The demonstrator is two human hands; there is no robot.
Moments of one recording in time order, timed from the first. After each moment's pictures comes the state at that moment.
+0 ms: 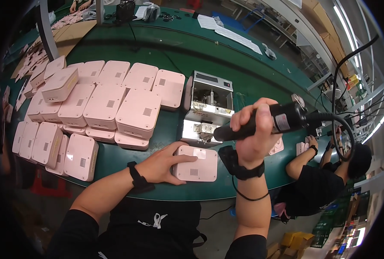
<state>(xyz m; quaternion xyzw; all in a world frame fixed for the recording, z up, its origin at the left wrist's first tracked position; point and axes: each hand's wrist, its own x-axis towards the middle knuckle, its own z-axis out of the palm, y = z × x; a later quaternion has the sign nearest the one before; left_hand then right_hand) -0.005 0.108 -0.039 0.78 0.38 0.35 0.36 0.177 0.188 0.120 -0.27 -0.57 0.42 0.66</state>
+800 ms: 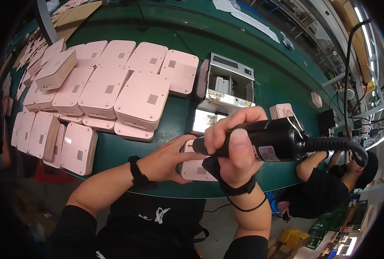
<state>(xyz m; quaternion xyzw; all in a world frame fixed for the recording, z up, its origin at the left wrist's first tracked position) -0.005 0.108 -0.044 0.77 0.36 0.37 0.37 0.148 0.161 0.086 -0.21 -0.61 0.54 0.55</state>
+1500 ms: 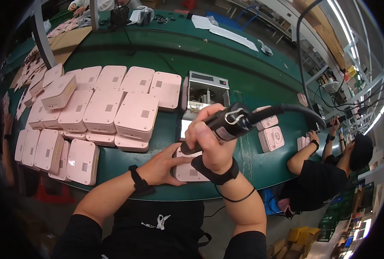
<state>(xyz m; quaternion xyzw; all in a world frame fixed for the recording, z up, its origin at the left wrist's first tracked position) -0.003 0.105 -0.041 0.79 0.37 0.37 0.32 0.149 0.163 0.084 -0.20 -0.58 0.58 0.53</state>
